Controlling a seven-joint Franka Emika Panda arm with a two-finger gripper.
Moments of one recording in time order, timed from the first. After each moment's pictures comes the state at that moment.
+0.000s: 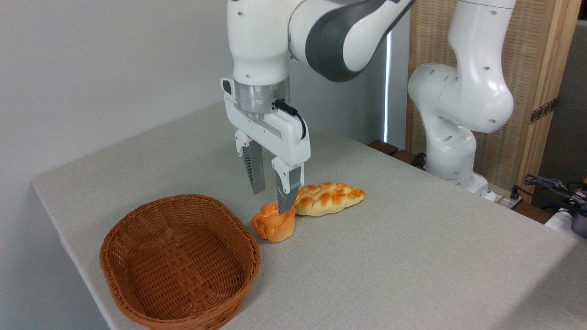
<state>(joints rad) -0.18 -0.27 0.06 -2.29 -0.07 2.09 0.72</state>
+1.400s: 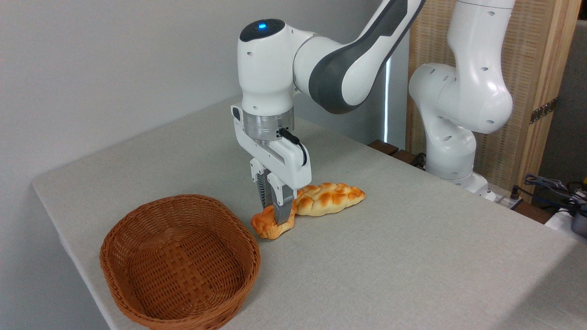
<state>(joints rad) -0.21 -0.25 0.06 -2.41 -0.07 2.24 0.73</state>
